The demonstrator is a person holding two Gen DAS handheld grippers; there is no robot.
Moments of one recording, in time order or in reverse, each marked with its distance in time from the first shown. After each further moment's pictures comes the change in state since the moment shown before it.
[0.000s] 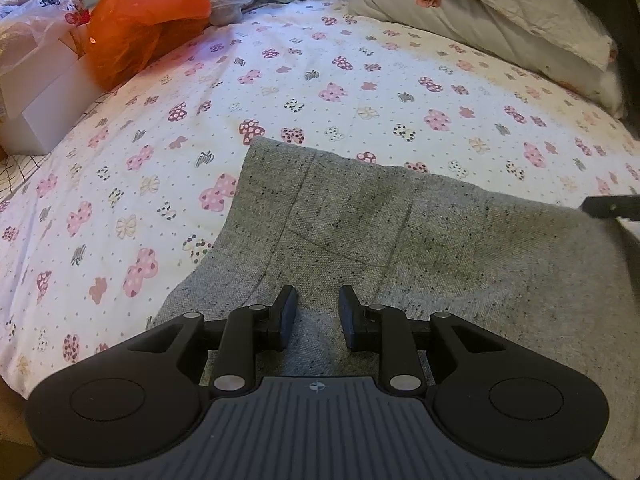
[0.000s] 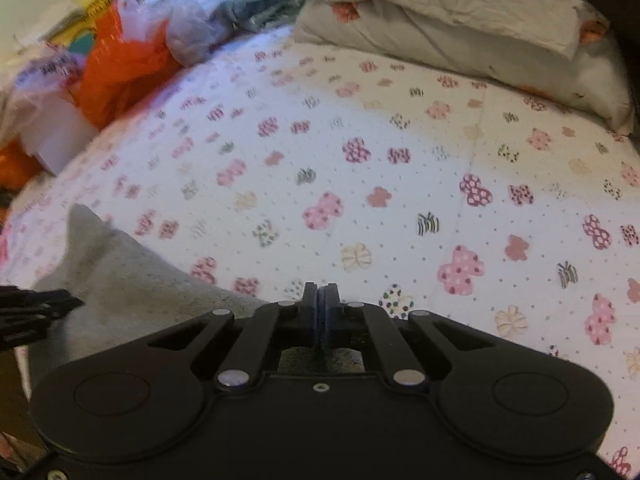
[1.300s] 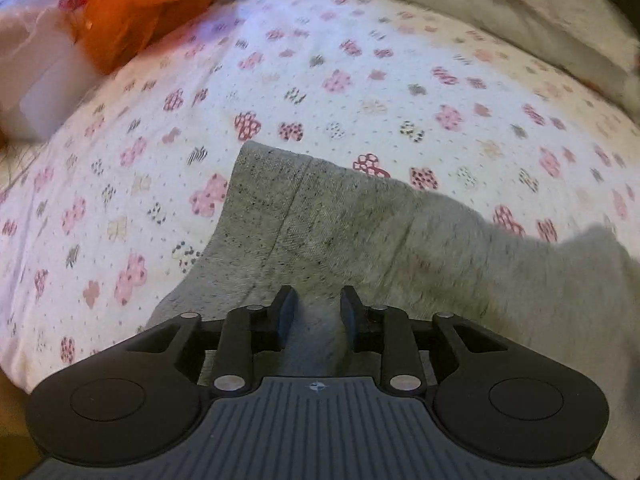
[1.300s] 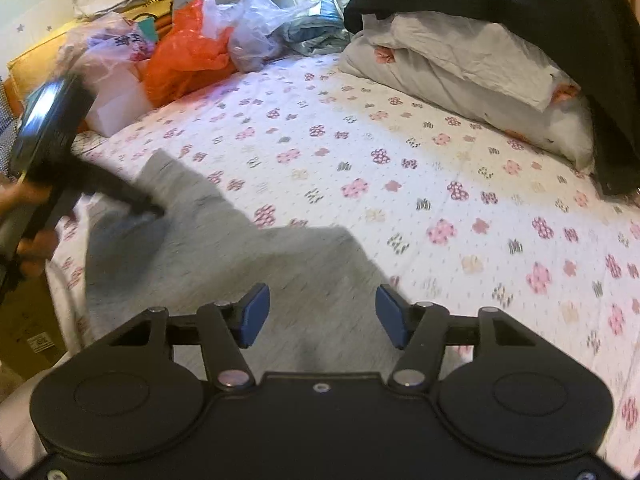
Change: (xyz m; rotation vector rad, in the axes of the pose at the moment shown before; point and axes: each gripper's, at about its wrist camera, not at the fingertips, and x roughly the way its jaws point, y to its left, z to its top) left arm 0.011 -0.007 0.019 -0.019 0.076 0.030; right arm -0.103 0.030 -0.066 -0.176 -0.103 -0.007
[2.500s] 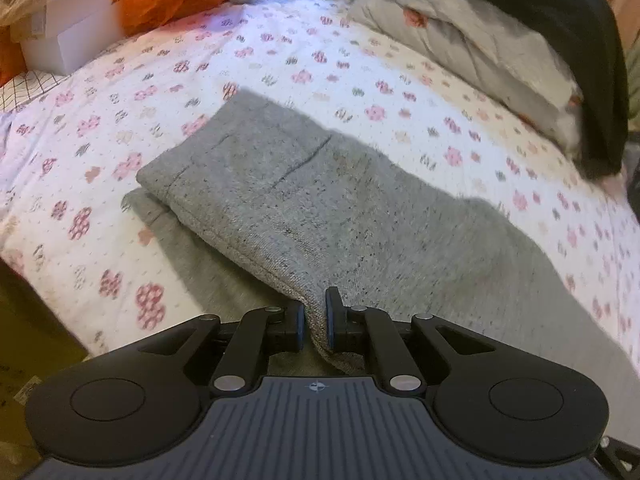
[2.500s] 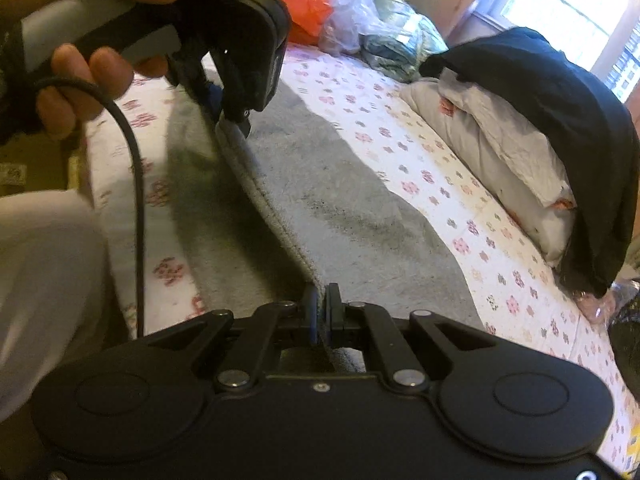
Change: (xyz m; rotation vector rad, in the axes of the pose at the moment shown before) left arm -0.090 -0.035 -0.080 -0.195 -0.039 -0.140; right arm -0.046 0.145 -0.106 -0.486 -0.031 -0.226
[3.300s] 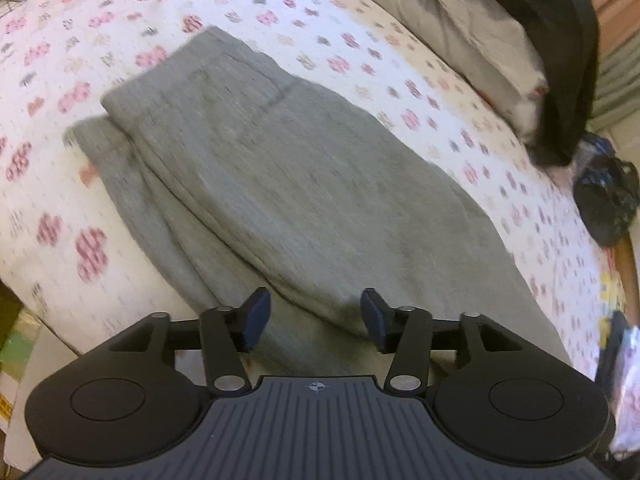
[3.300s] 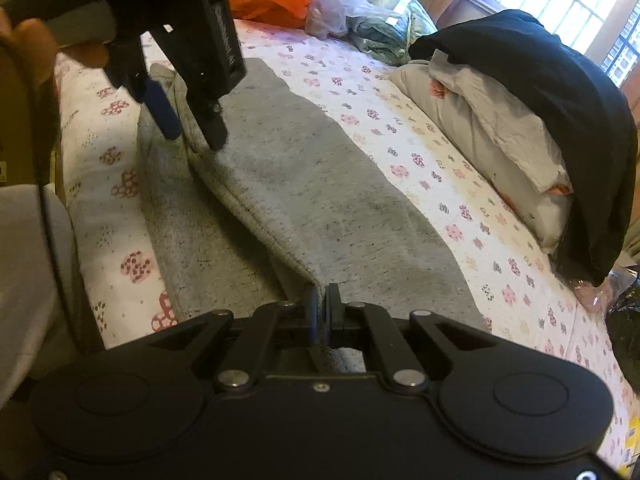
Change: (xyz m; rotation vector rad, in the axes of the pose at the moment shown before) left arm 0.012 0.010 -0.001 -0.073 0.164 -0.250; right arm 0.021 -0.012 0.004 0.032 0.044 -0.032
